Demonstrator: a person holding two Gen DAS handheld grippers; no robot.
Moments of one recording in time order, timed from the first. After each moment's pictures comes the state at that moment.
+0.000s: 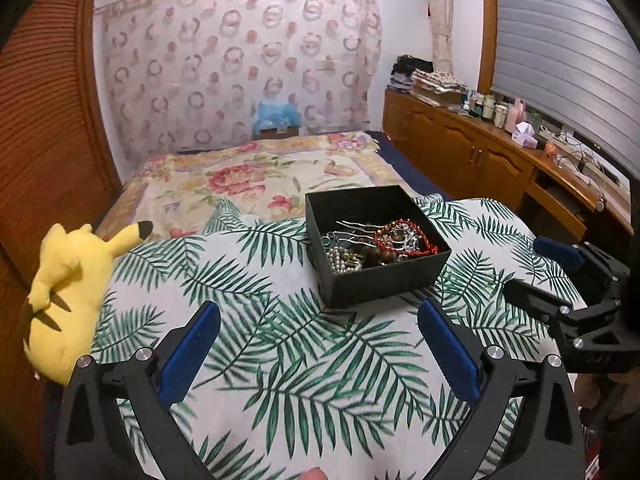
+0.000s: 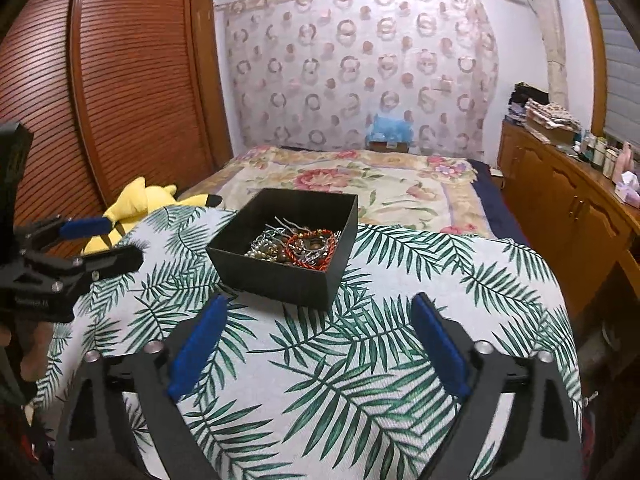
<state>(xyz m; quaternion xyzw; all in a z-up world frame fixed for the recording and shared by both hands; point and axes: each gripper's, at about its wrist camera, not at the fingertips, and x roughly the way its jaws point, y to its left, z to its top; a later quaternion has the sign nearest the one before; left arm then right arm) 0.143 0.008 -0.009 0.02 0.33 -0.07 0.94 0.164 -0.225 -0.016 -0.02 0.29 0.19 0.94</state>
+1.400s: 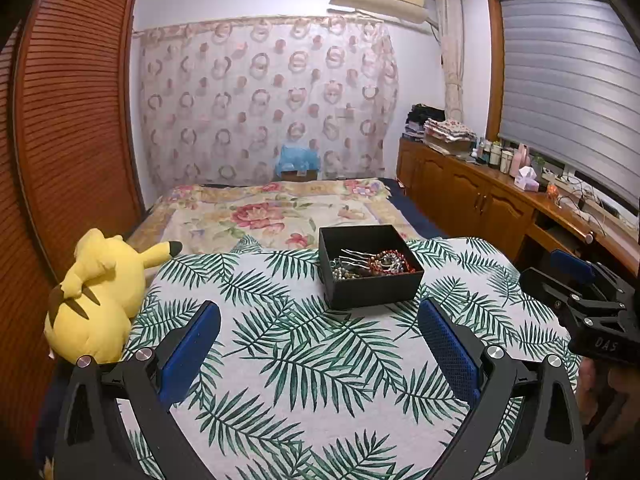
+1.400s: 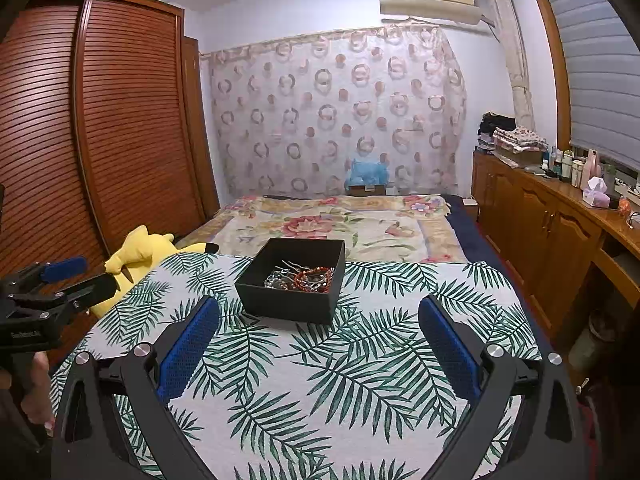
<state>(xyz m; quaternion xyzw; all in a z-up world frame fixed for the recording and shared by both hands) 0.055 0.012 0.030 0.00 0.26 -0.04 0.97 0.086 -0.235 0.021 0.01 0.22 0.16 0.96</state>
